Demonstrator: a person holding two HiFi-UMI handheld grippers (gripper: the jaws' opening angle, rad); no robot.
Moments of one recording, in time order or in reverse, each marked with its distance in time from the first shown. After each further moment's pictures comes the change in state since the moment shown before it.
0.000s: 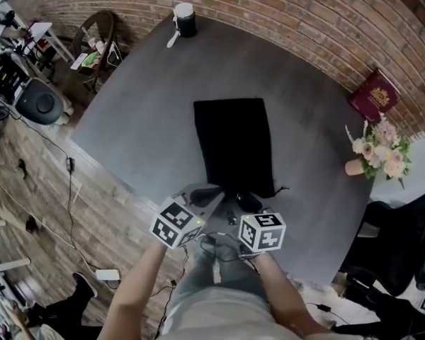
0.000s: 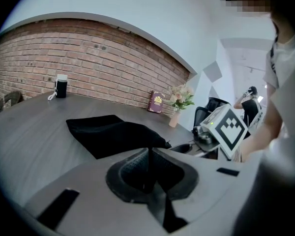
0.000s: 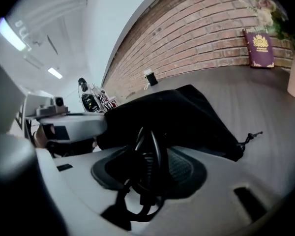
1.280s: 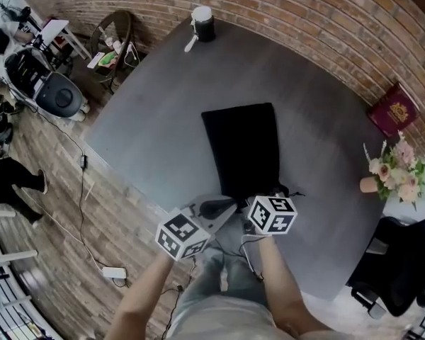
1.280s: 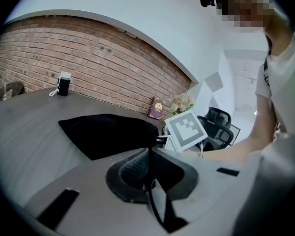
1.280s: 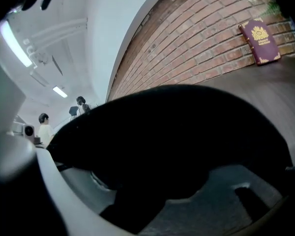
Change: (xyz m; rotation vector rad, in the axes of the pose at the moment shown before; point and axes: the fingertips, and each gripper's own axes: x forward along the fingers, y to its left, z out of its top) left arm -0.004 0.003 0.017 -0.071 -0.070 -0.024; right arm 0.063 -0.020 0.084 0.057 -0.241 0.077
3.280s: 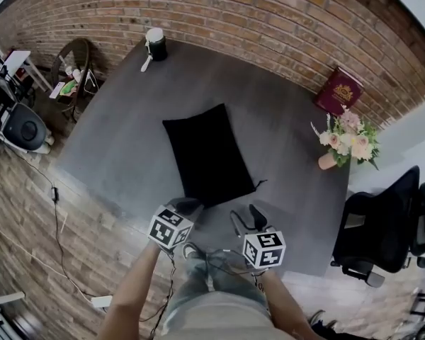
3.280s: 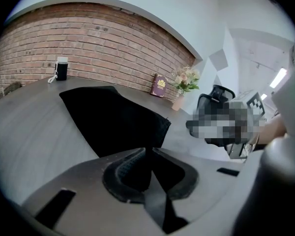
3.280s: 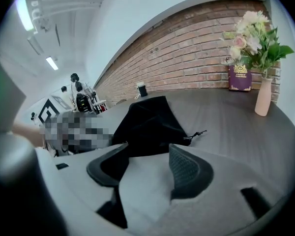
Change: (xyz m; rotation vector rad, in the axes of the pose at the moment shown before) left arm 0.012 0.013 -0.082 0.051 0.241 0.047; right arm -0.159 -0.010 -0.061 -0.178 0.104 -0.239
